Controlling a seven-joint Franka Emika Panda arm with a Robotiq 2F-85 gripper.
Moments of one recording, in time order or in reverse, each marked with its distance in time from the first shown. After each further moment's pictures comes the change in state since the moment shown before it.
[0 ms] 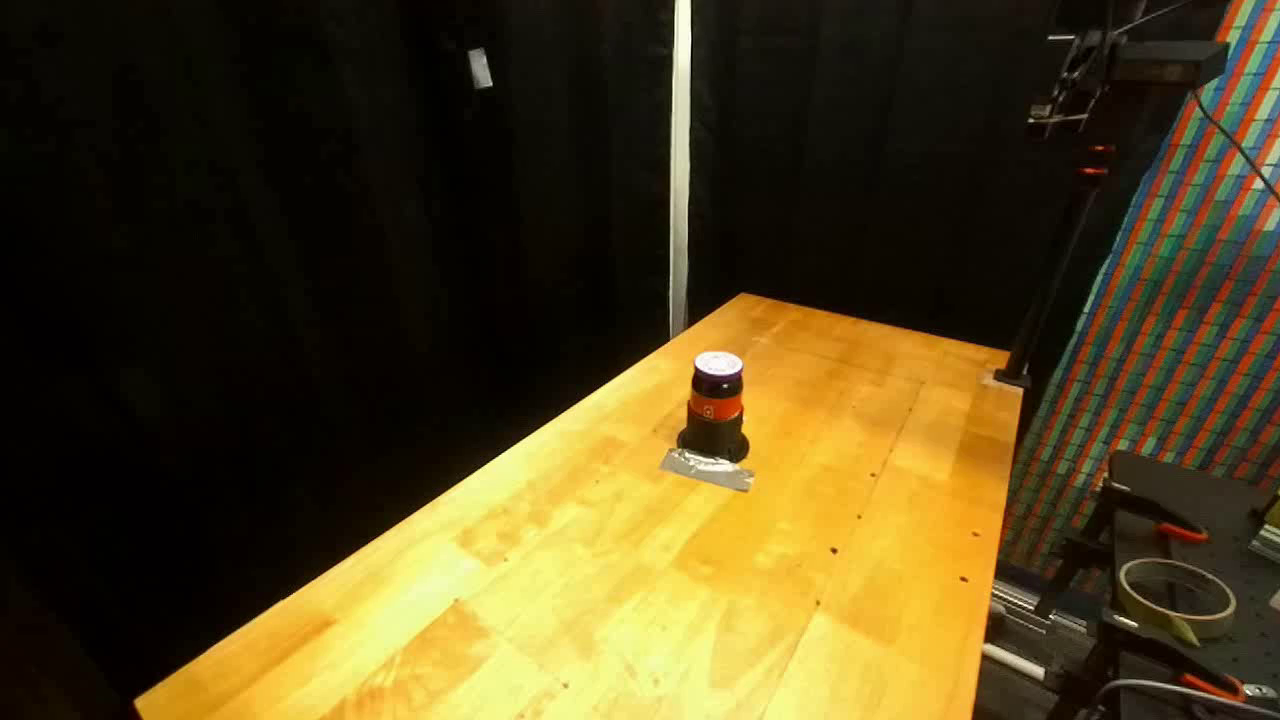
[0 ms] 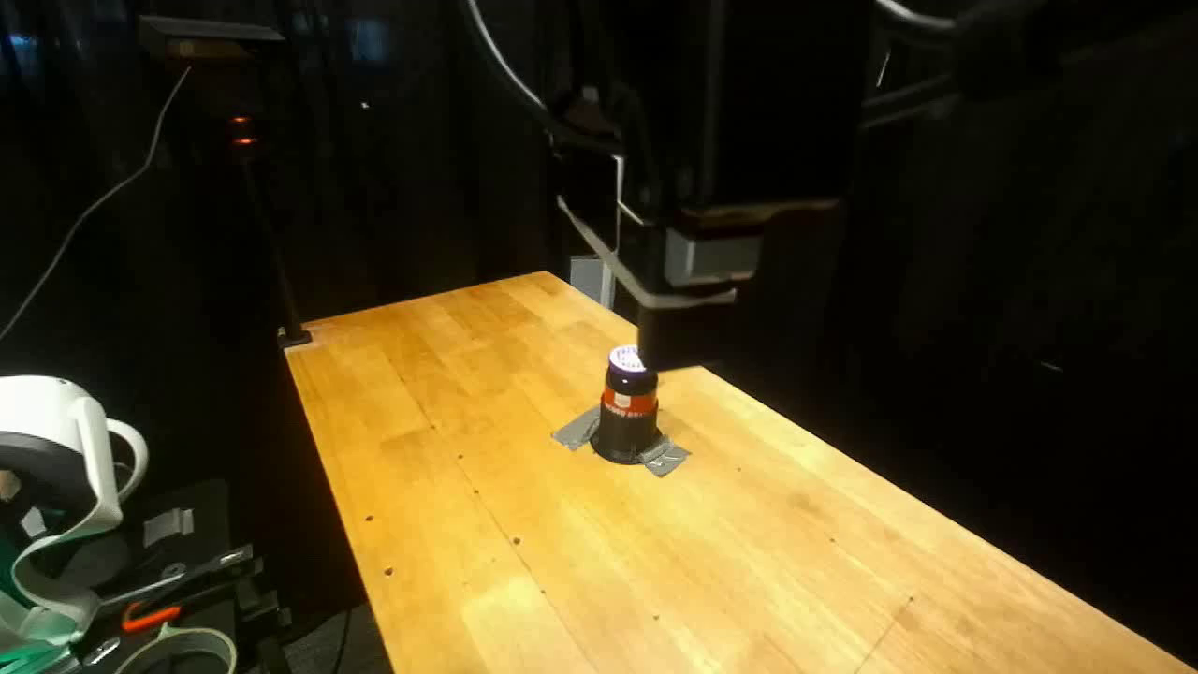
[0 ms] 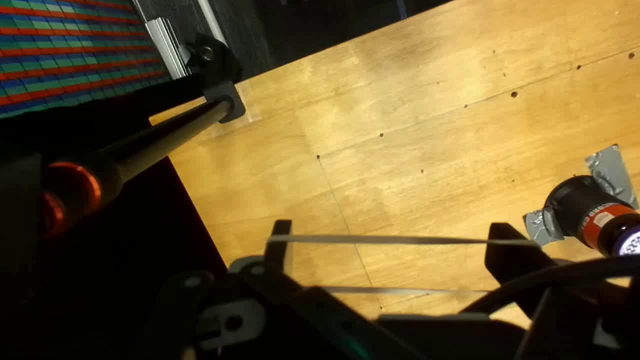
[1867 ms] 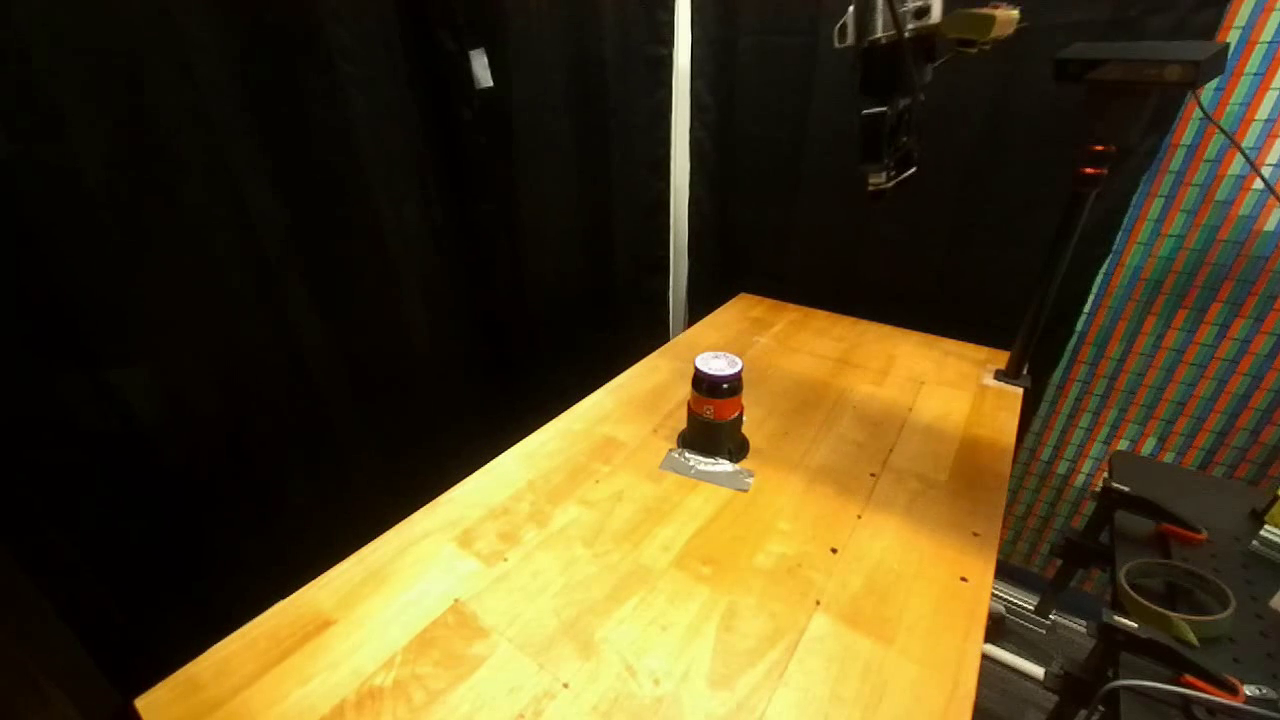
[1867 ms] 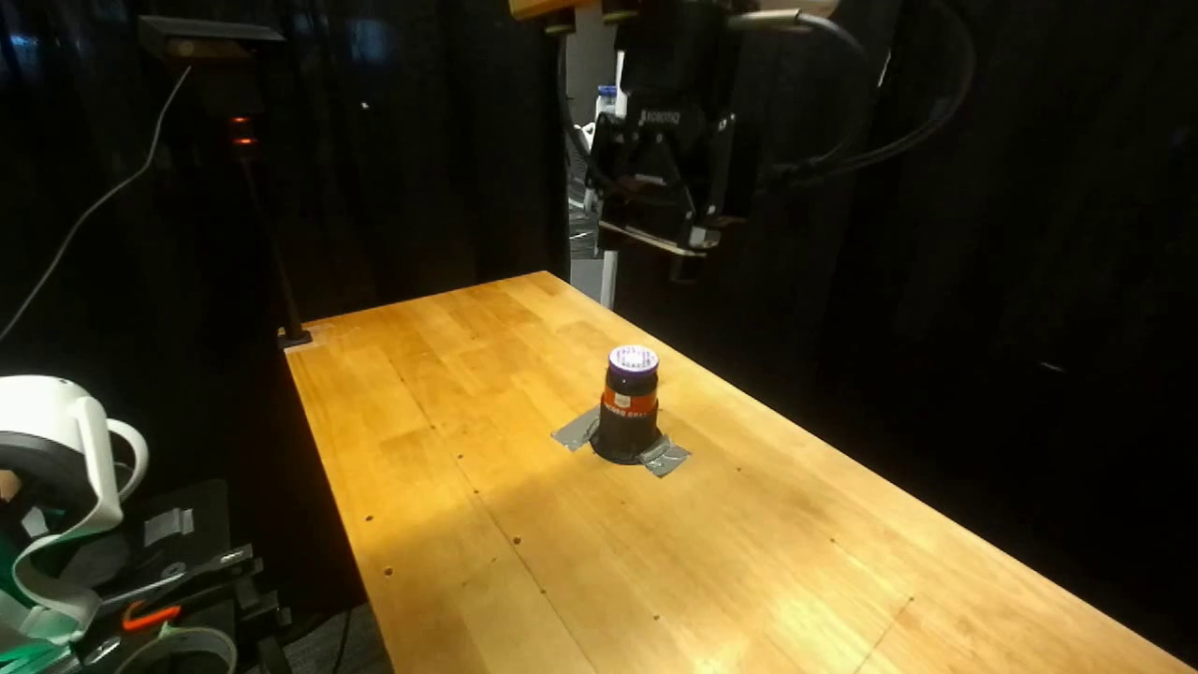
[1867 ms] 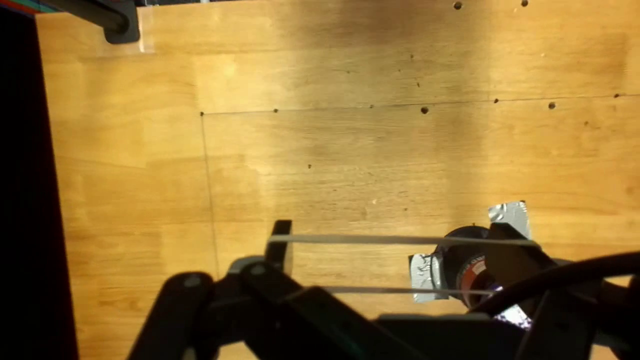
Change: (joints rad) arm 0.168 0.470 0.193 0.380 0.020 -0.133 0.037
